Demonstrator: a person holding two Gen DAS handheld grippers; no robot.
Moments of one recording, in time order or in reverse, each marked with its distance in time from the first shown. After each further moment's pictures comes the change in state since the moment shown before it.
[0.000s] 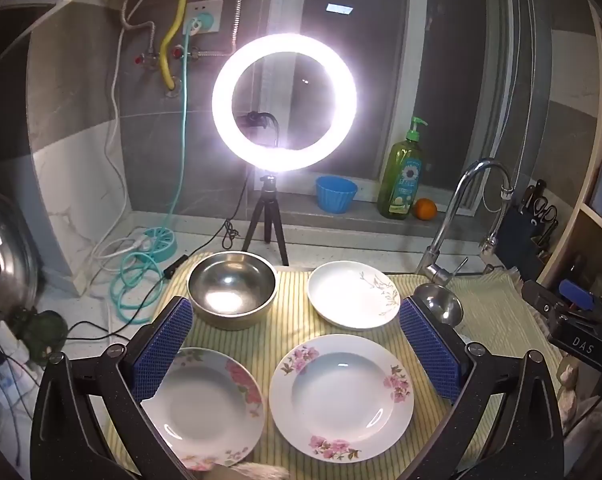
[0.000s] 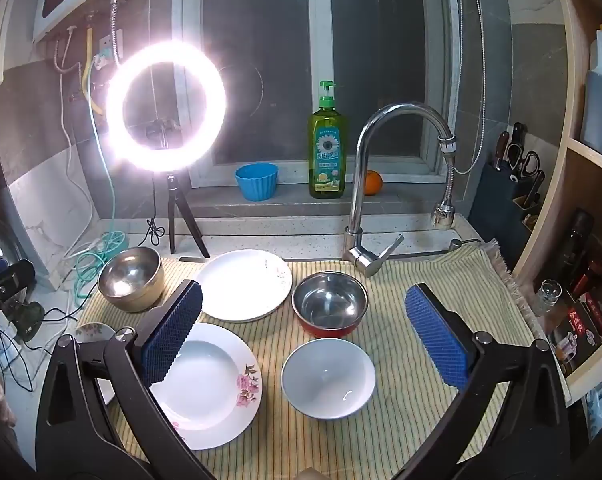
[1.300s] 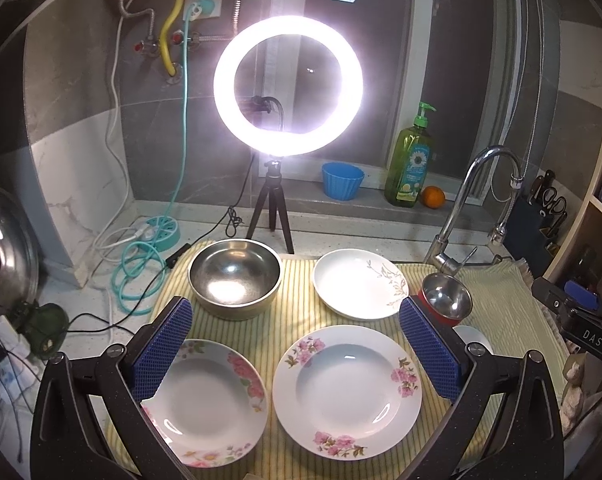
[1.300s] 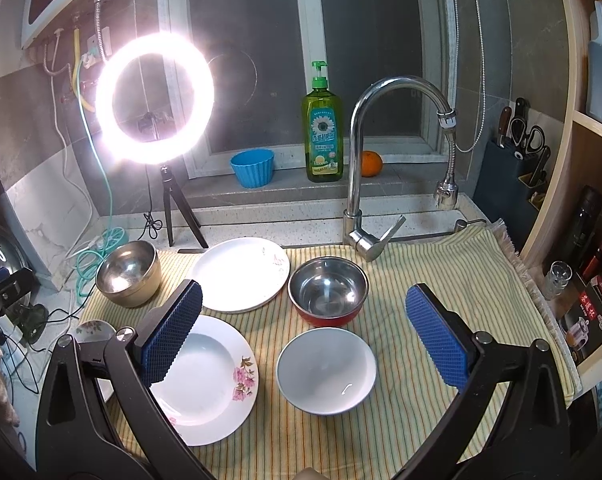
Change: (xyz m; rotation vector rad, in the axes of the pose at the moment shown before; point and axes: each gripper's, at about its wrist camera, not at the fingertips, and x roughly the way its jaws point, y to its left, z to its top) left arm 0.013 -0.001 -0.003 0.010 0.043 0.025; right arm 0.016 -0.017 -0.003 0.034 0.048 0.013
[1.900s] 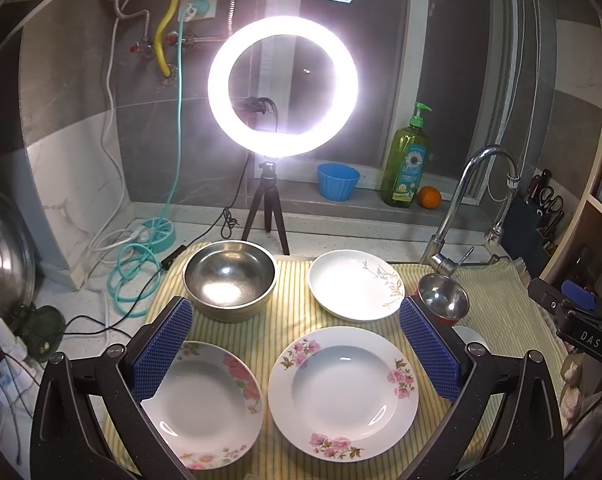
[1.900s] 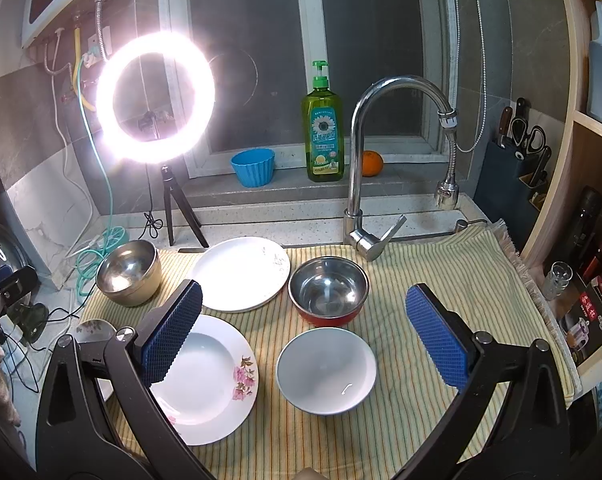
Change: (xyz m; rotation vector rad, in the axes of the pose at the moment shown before) left arm 0.002 -0.004 0.002 0.005 0.000 -0.009; right arm 0.000 0.000 -0.001 -0.001 0.000 0.003
